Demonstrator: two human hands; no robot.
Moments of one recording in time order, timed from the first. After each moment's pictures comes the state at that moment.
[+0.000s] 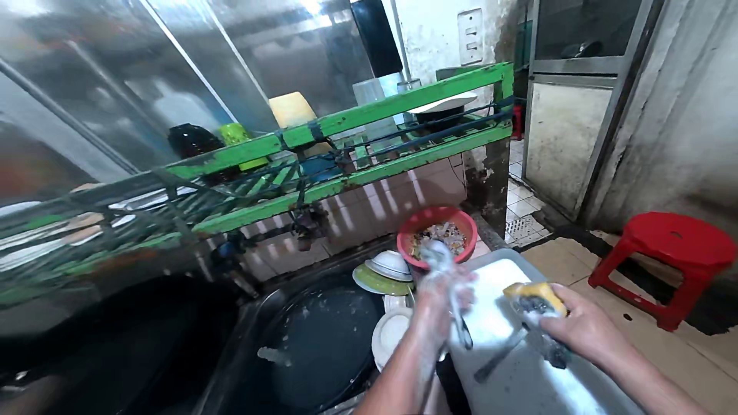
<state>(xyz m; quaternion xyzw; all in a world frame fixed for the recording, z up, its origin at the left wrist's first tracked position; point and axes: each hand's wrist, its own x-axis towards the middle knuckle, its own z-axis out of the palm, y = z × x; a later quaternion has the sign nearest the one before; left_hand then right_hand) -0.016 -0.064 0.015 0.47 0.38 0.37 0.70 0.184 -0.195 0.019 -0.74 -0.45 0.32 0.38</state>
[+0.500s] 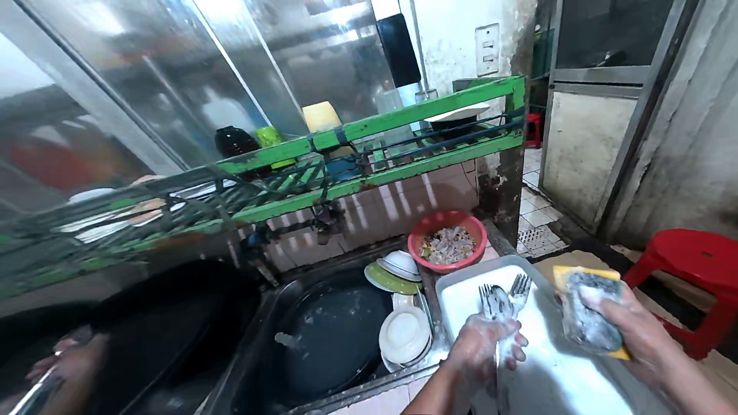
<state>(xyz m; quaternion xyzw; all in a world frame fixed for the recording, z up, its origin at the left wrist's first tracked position) 0.009 -0.119 -0.016 0.43 0.38 0.19 0.80 0.219 -0.207 0.001 -0.55 -0.28 0.41 0.67</state>
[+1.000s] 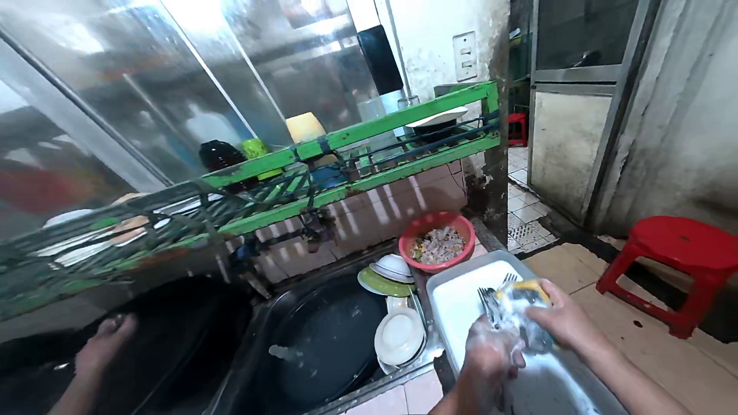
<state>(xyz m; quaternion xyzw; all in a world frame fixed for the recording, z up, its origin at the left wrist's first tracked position) 0.031 -0.159 0.004 0.48 0.52 0.19 0.68 0.190 -0.190 0.003 -0.72 -0.40 0.37 0.44</state>
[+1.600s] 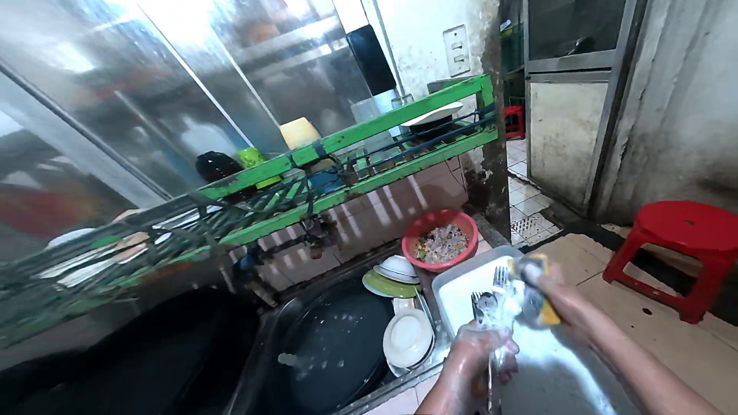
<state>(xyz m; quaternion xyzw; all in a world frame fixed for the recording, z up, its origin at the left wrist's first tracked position) -0.011 -0.150 0.002 0.43 0.44 0.21 0.76 0.186 -0.163 -0.015 -0.62 -0.29 0.47 0.56</state>
